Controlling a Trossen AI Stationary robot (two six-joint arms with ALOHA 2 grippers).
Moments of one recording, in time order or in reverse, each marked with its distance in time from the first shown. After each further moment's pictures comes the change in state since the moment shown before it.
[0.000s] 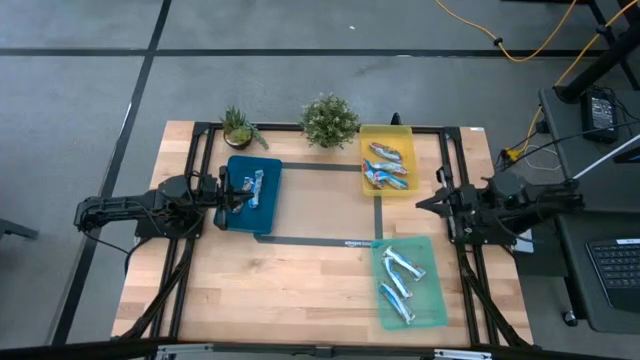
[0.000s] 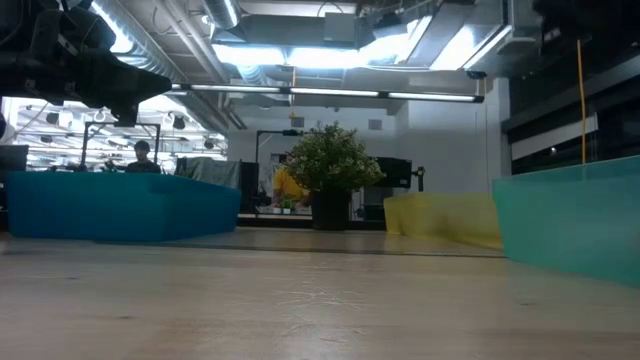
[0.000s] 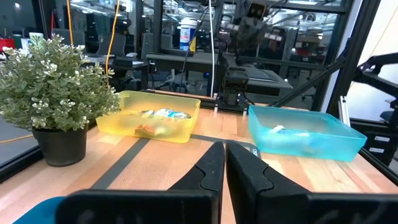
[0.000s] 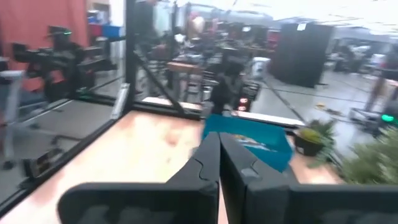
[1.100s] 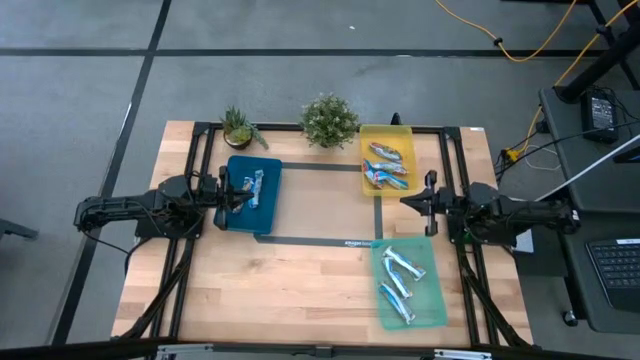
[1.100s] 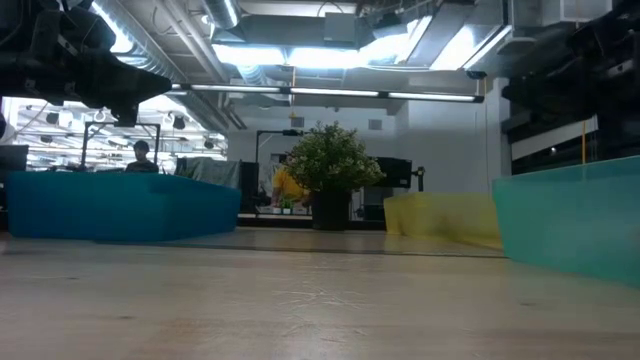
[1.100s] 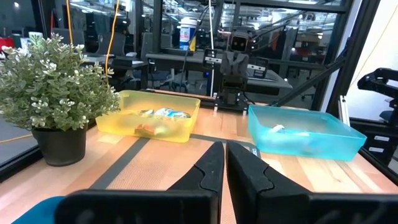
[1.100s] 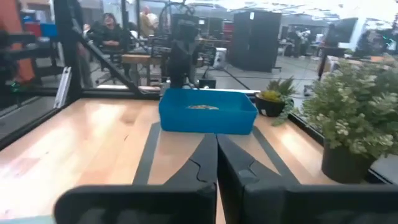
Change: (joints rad) left arm 0.000 0.002 0.000 0.000 0.002 0.000; right arm -0.193 -0.159 -0.370 0.209 0.015 0.076
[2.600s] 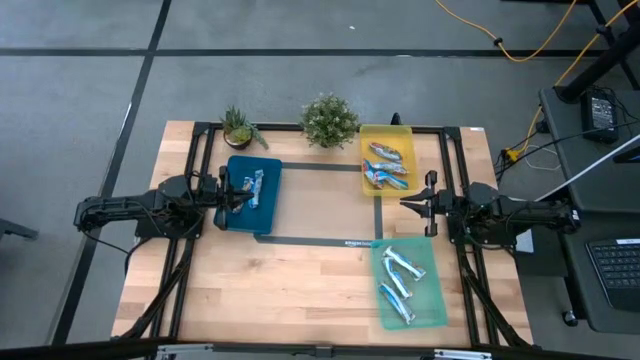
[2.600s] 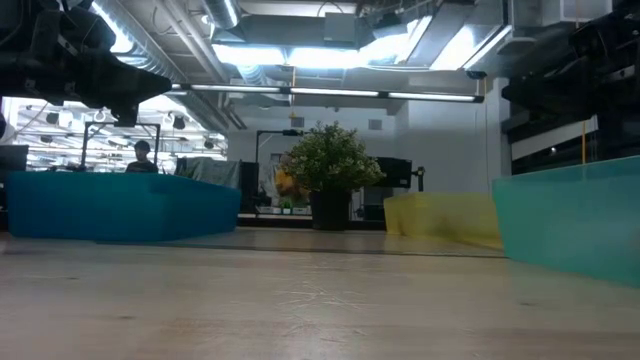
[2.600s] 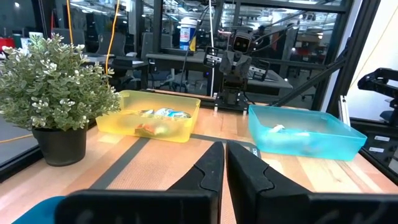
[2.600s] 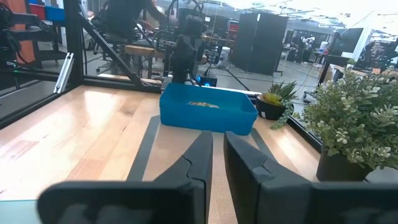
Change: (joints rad) left arm 0.000 0.000 0.000 0.000 -0.001 0.000; right arm 0.001 0.001 0.000 -0.004 -0.014 -0.090
